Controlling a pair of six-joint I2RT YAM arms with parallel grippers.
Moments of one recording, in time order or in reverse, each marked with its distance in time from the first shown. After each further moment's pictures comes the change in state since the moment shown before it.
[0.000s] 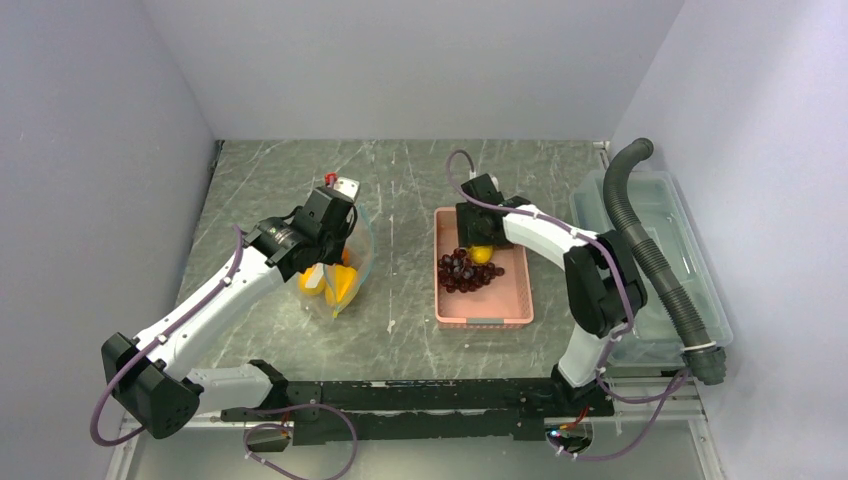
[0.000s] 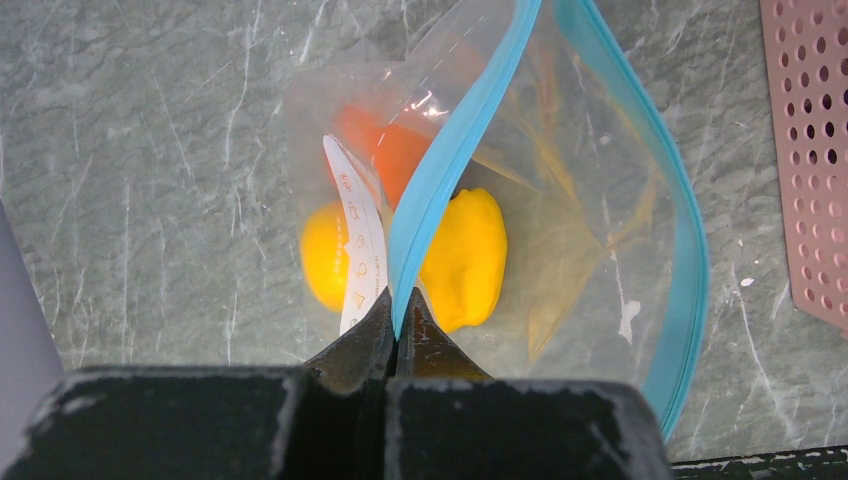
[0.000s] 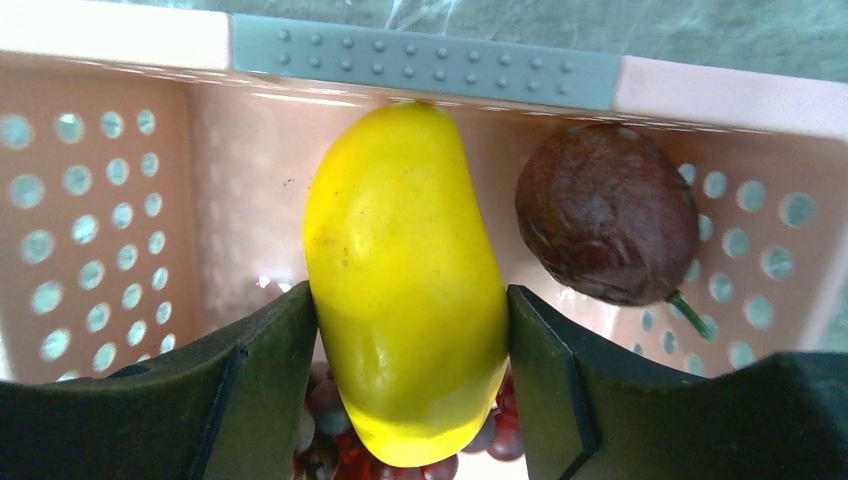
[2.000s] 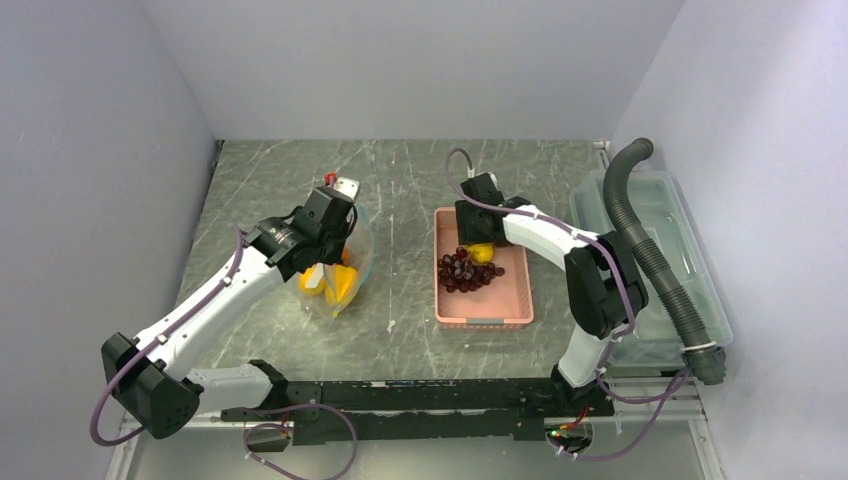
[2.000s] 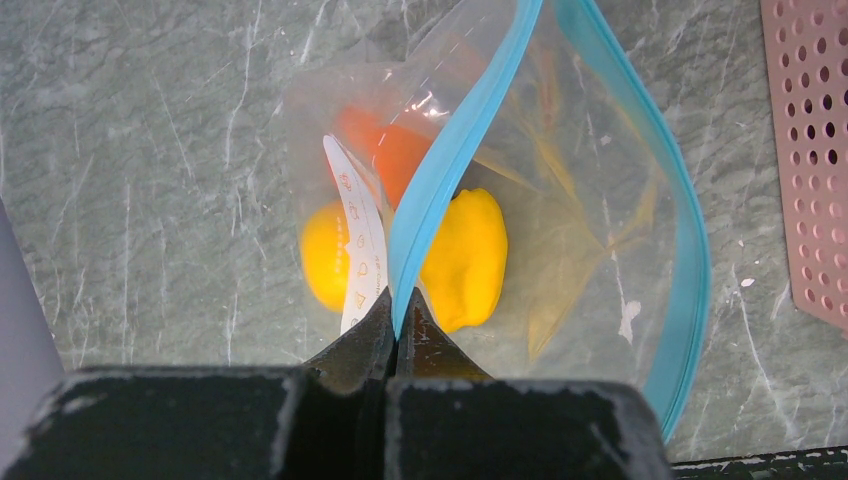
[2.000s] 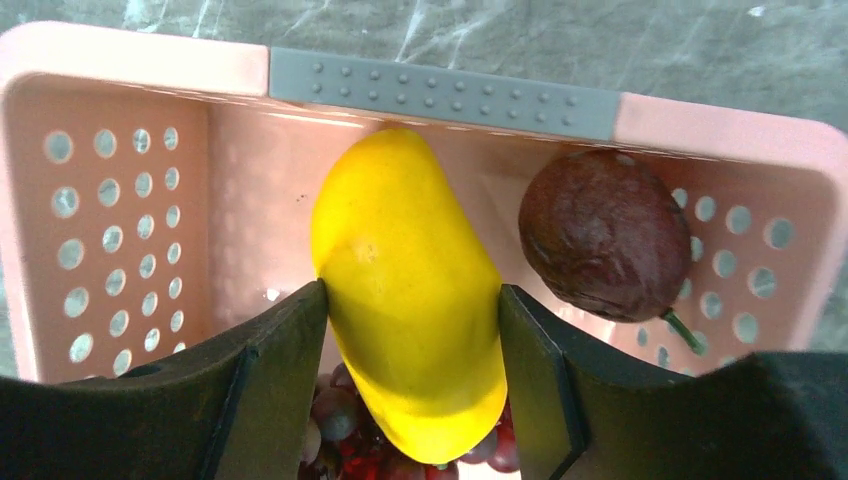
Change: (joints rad) left arm 0.000 0.000 0.000 0.000 -0.001 0.000; right arm 0.005 -0.011 -0.002 0.035 0.002 -0.029
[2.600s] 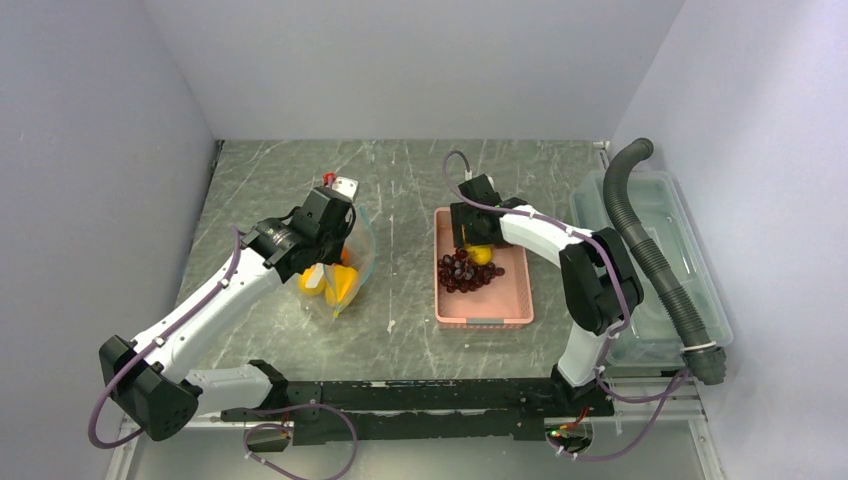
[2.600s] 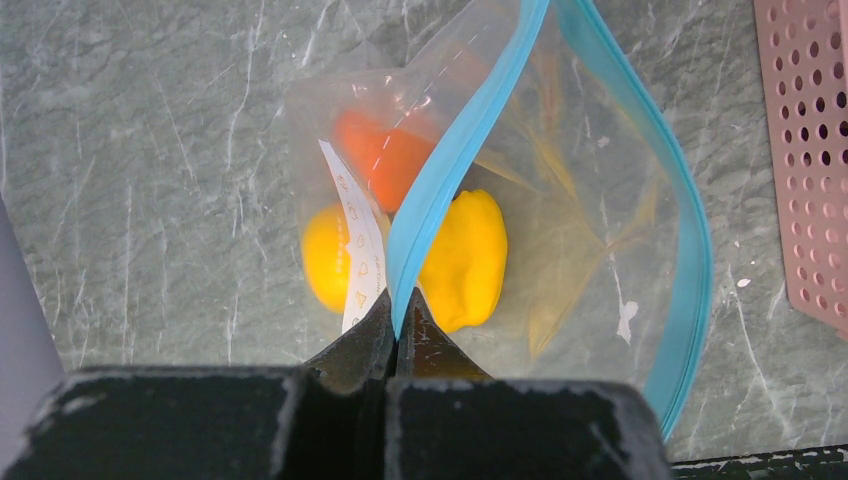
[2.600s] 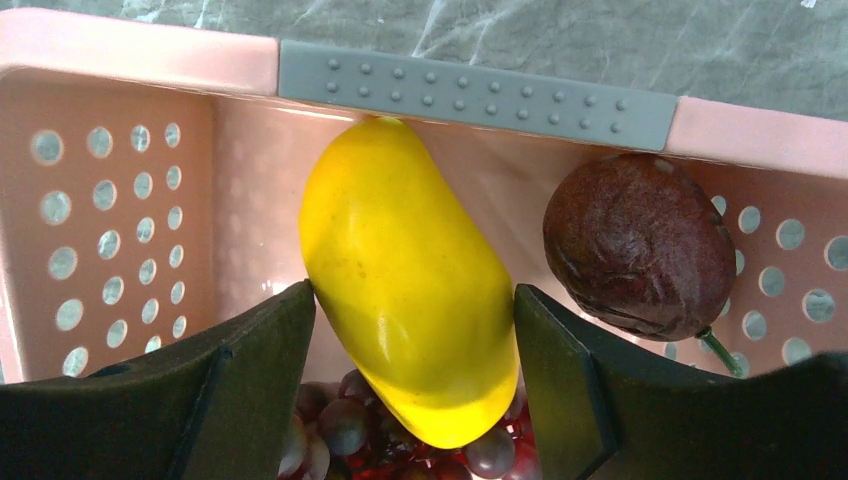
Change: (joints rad) left arm 0.000 -0.011 0.000 0.000 0.000 0.000; right arm 0.002 0.020 0.003 0.006 -0.017 0.007
